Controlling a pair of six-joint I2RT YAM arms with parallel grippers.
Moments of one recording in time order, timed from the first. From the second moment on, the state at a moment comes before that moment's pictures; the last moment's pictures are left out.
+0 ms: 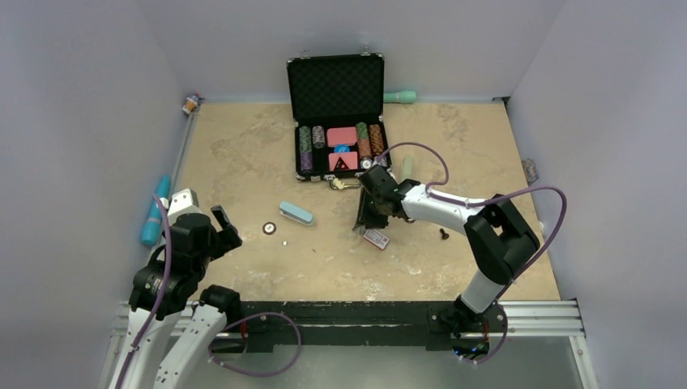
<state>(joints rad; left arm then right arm) -0.29 0.44 0.84 -1.12 -0.40 -0.60 0.72 1.68 1.02 -0.43 0.02 0.86</state>
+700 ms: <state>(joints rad) -0.28 0.44 0.84 -1.11 -0.39 -0.60 0.86 1.60 1.25 -0.47 -0.02 0.57</state>
